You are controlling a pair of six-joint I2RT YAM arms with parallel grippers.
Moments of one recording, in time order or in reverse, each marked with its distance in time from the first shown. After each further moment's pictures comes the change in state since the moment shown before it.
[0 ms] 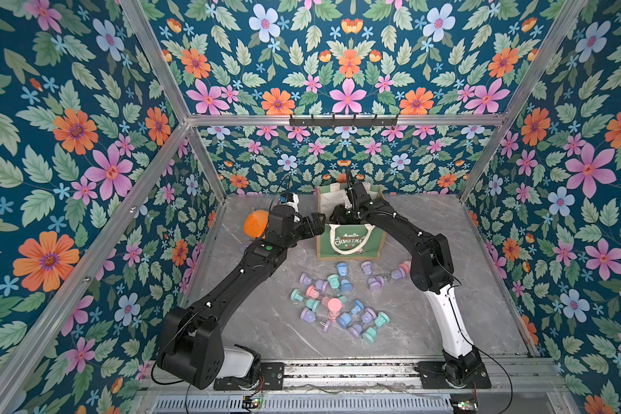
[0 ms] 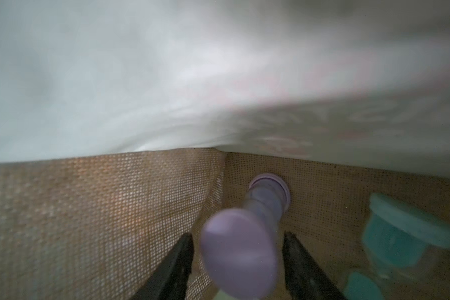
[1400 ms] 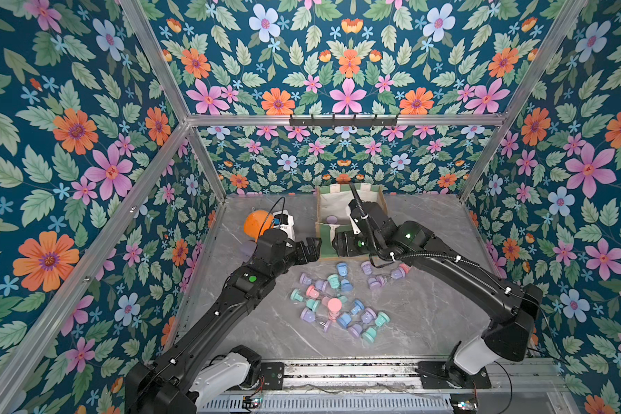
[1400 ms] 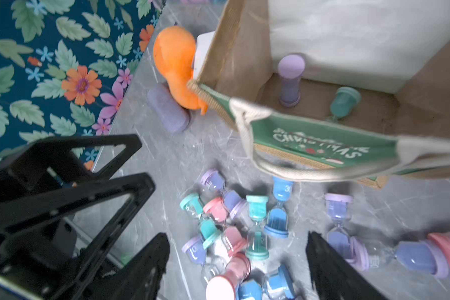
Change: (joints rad) left arm -0.111 -0.345 -0.185 -0.223 -0.057 0.003; right arm 0.356 -0.790 -0.559 -0.192 0.322 -0.098
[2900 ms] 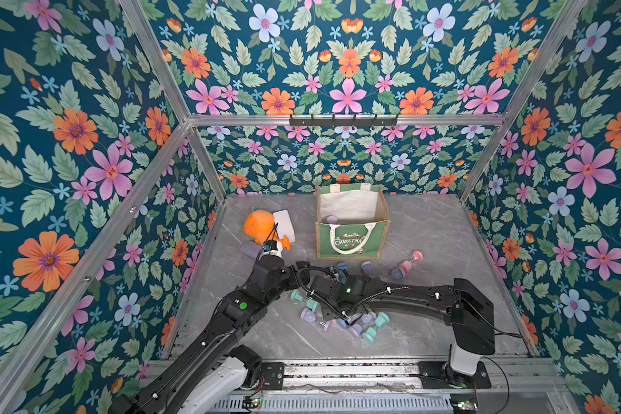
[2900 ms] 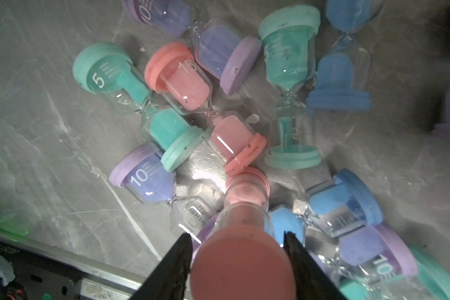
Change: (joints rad) left arm -0.041 -0.211 -0.192 -0.150 -0.139 -0.097; right arm 0.324 0.238 -0.230 -0.007 0.101 0.366
